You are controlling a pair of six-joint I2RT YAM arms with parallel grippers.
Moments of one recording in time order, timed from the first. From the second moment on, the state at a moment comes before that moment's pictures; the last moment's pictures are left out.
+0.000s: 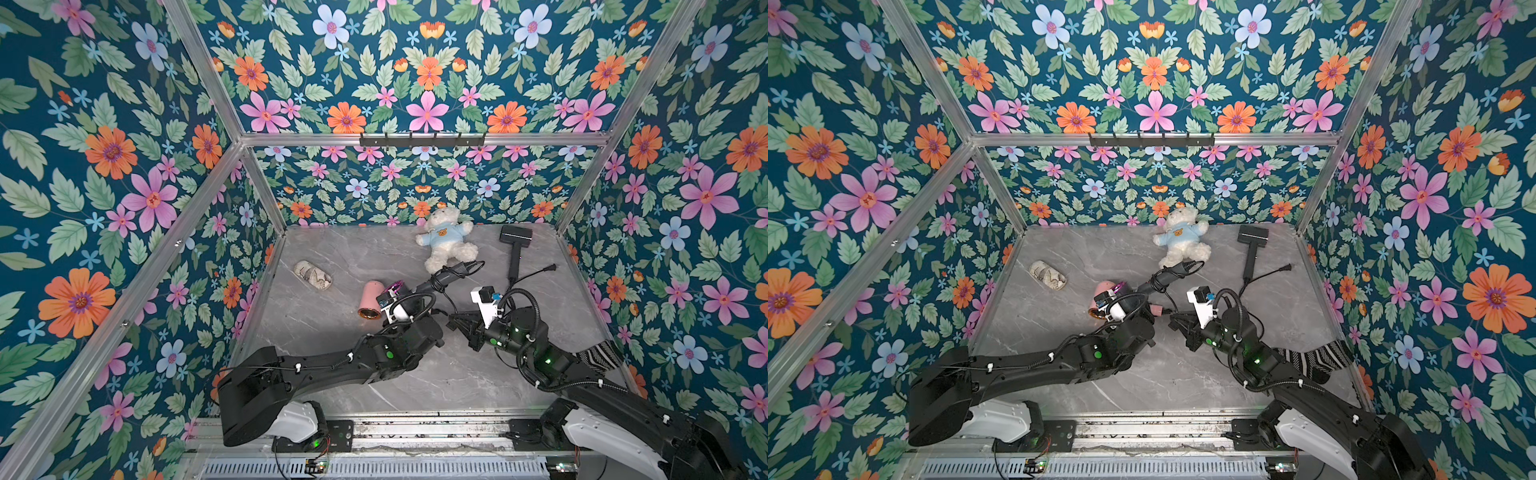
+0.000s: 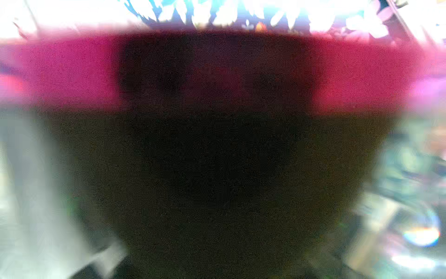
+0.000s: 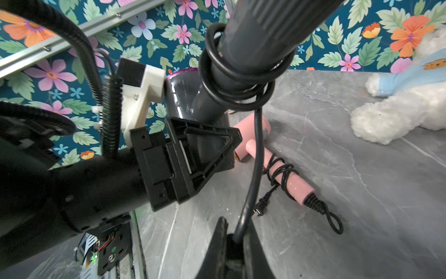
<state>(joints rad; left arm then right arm) -1.15 1.42 0.86 -0.14 -0.98 -1.23 0.66 0.93 0.49 0.21 -0.30 0.29</state>
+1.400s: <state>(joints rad) -0.77 1.41 0.66 -0.32 0.16 -0.32 0.52 1.64 1.29 -1.20 -0.69 -0.43</state>
